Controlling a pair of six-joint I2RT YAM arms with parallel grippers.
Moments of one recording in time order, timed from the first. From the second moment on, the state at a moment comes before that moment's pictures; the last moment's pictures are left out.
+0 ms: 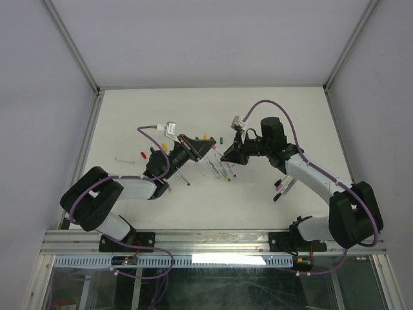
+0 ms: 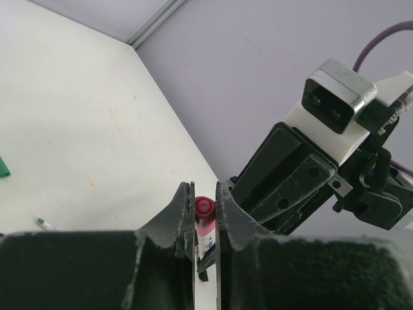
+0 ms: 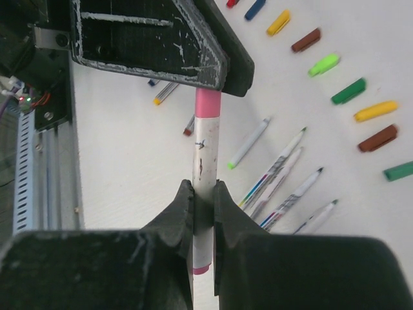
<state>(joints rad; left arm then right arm) -0.70 1.53 0.44 1.32 0.07 -0.94 0.46 1.32 0.81 -0.05 -0.88 -0.15</state>
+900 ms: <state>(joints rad) -0.44 1.10 0.40 0.81 -0.09 -0.91 0.44 1.58 0.83 -0.18 -0.34 -0.01</state>
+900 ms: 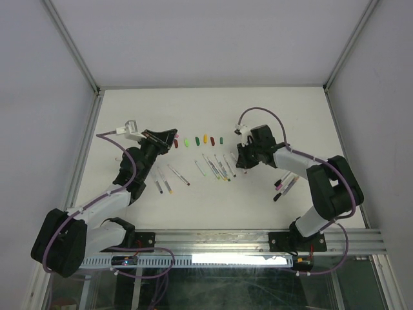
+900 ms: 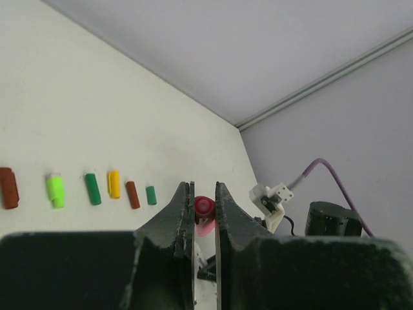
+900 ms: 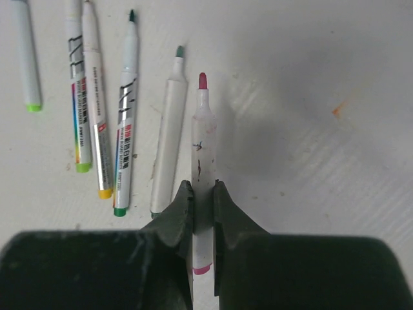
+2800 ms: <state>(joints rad) -0.63 1.25 0.44 0.67 0.09 -0.91 0.36 1.45 0.91 -0.26 -0.43 -0.05</state>
